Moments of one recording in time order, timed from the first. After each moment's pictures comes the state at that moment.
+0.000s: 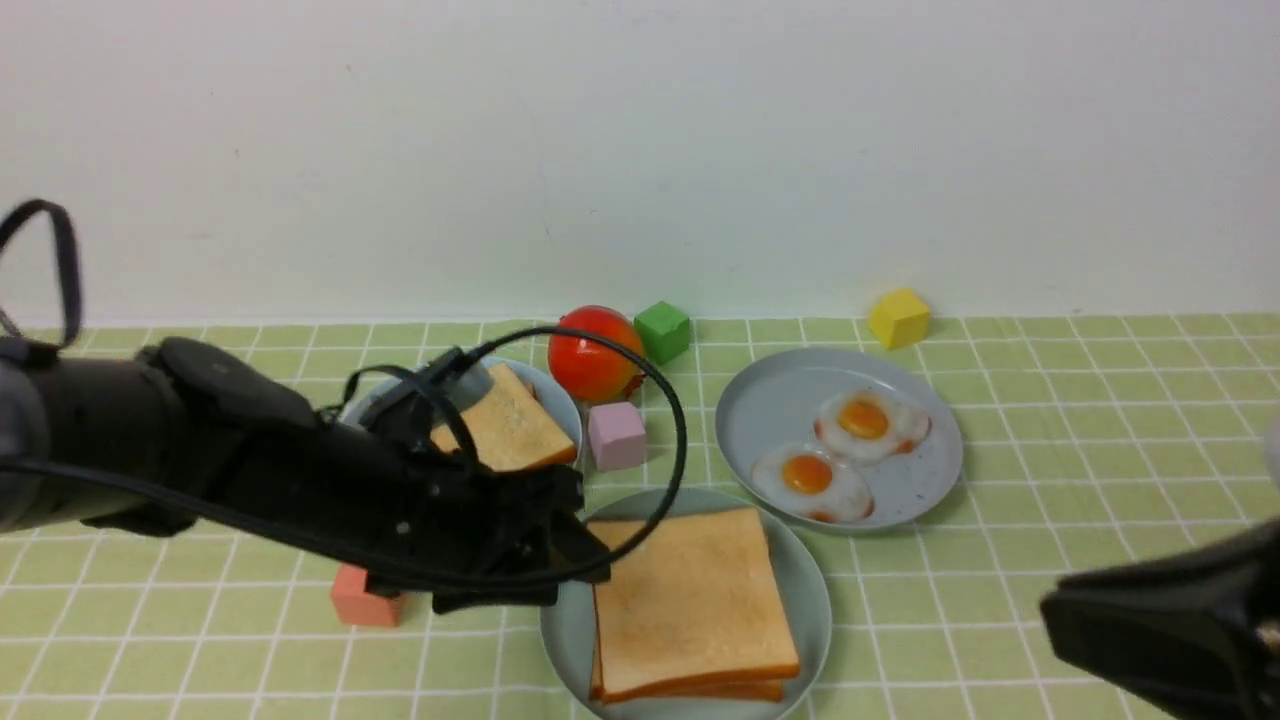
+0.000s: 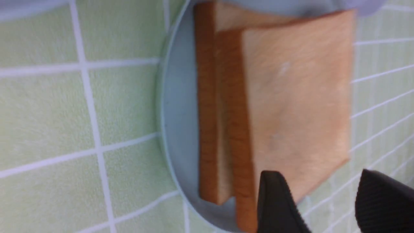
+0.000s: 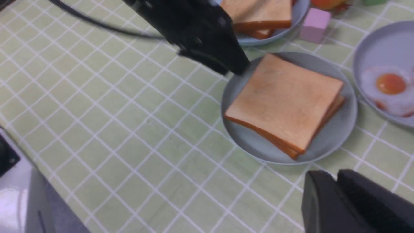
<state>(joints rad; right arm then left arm) 0.80 0.71 -0.74 0.04 0.69 0.12 -0.29 1.64 -0.89 -1.12 0.63 0.54</state>
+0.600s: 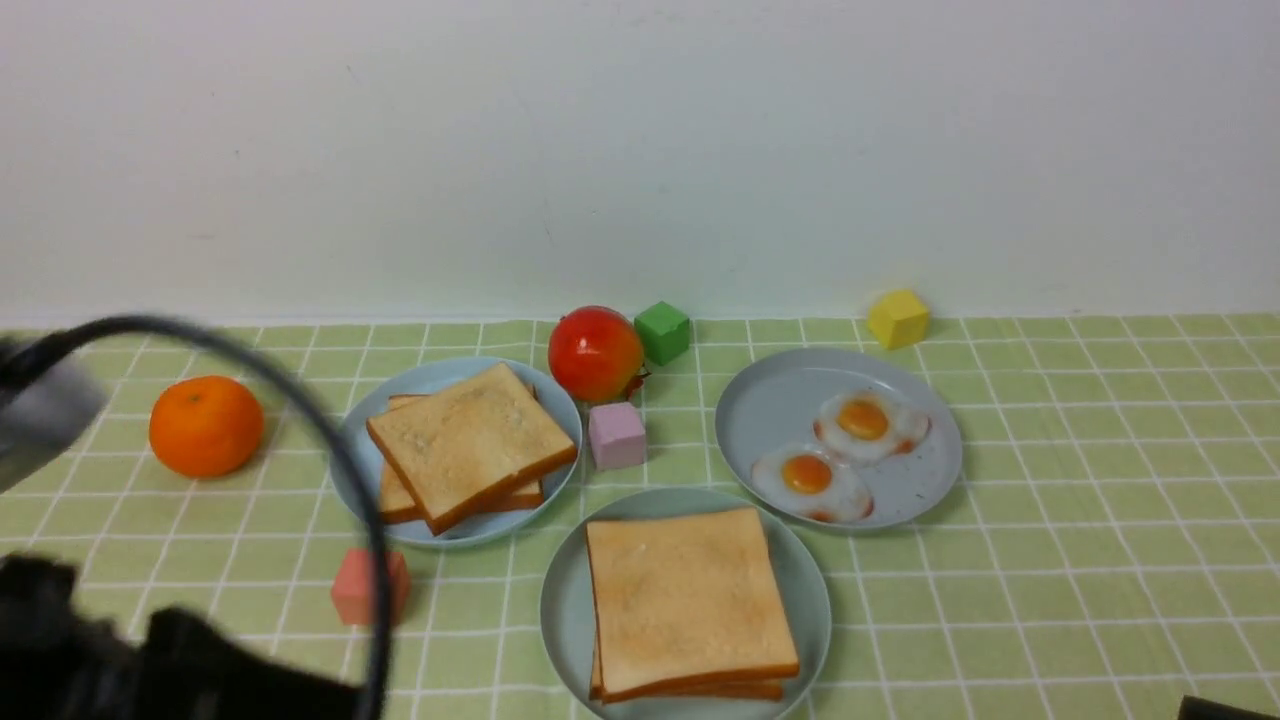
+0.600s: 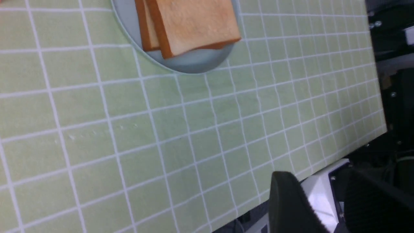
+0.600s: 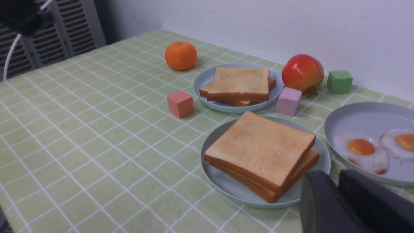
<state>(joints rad) 0.80 0.25 -0.25 -0.09 0.27 0.13 -0.27 0.67 -0.71 -0.66 0.99 -0.05</state>
